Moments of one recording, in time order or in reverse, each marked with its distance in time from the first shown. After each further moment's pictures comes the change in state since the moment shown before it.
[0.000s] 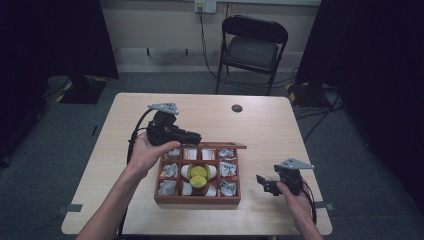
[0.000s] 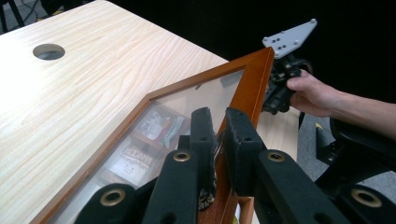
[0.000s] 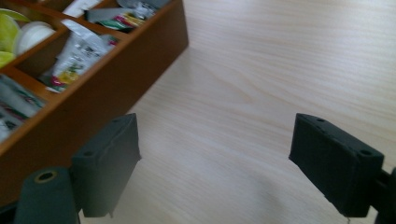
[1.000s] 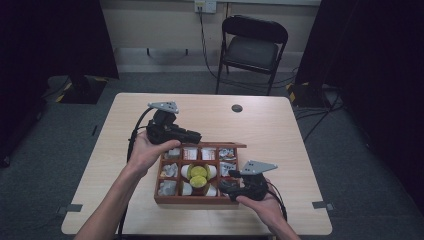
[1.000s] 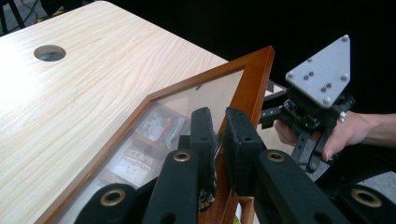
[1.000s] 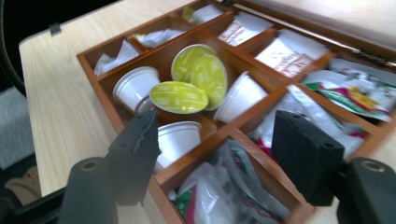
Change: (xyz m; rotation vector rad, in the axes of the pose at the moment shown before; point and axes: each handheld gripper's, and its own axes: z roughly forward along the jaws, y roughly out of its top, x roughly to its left) left arm 0.002 0.002 -0.001 0.002 -0.004 0.001; right arm 0.102 0.036 0.022 -0.023 0.358 -0.192
